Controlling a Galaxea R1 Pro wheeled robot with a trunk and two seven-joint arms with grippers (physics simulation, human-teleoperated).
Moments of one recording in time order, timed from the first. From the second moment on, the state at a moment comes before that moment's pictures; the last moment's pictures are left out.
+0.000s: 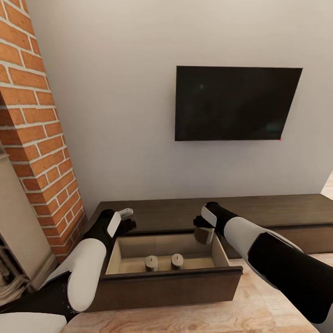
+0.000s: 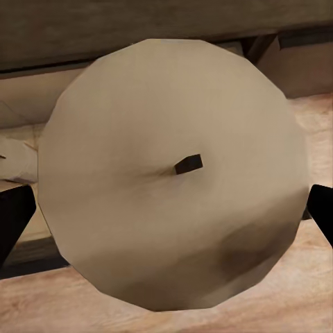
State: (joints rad) left arm -0.98 -0.16 0.46 -0.51 -0.03 0.75 0.22; right arm -1.21 0.10 0.94 -0.06 -1.12 0.57 -0.33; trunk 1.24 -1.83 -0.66
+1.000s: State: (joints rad) left arm -0.98 -0.16 0.47 -0.51 -0.03 0.76 0.22; right arm -1.21 0.10 0.94 -0.06 -1.12 0.57 -0.33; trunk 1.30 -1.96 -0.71
